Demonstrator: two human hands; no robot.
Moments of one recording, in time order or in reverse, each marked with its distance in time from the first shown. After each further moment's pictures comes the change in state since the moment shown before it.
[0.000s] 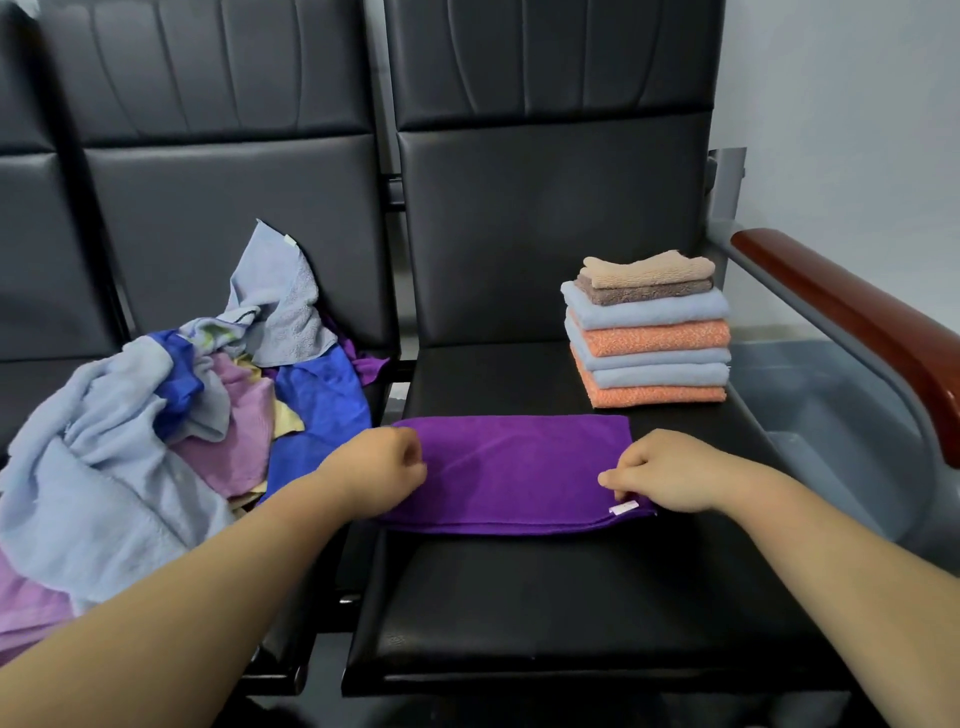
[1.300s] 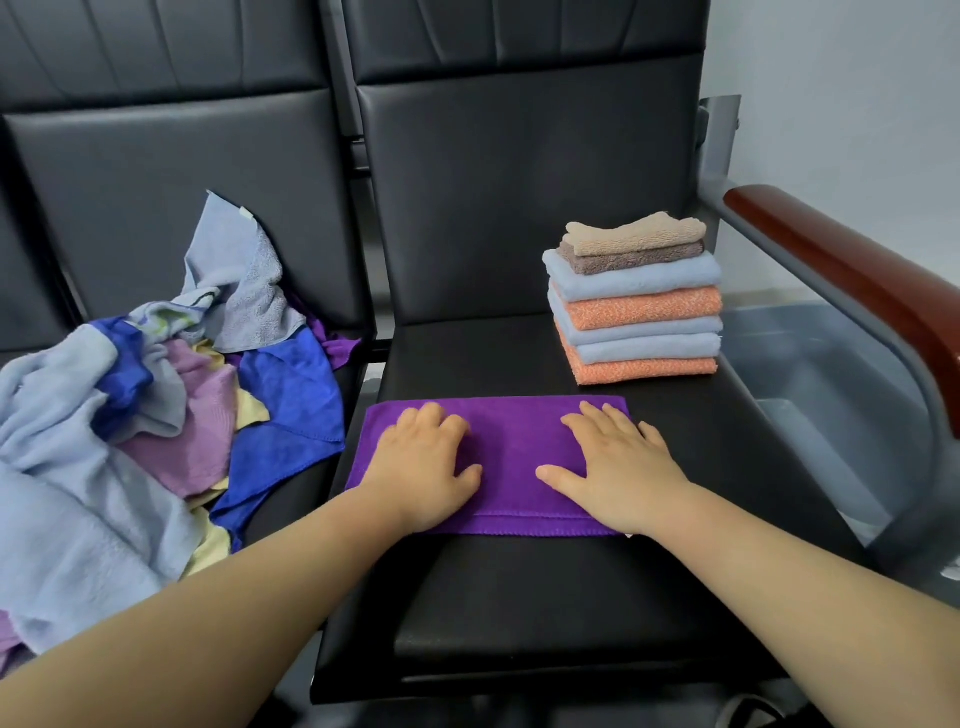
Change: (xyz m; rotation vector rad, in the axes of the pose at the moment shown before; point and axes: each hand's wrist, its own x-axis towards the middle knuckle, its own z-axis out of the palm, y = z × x) left_hand 0.015 0.055 0.051 0.206 0.045 0.179; right_hand 0.028 -0.004 0.054 -0.293 0.174 -0.062
